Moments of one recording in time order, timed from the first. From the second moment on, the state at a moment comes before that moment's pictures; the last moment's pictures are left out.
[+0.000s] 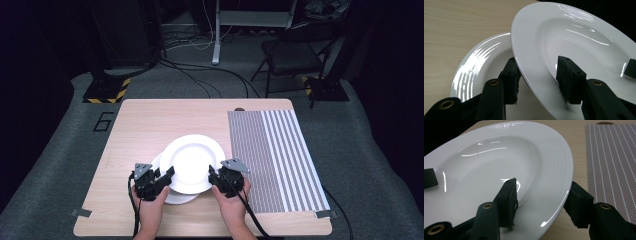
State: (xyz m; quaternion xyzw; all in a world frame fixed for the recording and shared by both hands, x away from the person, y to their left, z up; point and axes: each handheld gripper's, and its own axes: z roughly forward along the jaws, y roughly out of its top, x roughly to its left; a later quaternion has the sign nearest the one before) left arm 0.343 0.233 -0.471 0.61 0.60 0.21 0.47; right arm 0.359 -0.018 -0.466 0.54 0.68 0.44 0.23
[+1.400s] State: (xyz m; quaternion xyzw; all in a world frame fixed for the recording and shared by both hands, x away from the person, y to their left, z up) left arm 0.369 0.206 -0.436 0.63 0.57 0.21 0.48; right arm 0.366 -0.047 -0.428 0.53 0.66 0.45 0.27
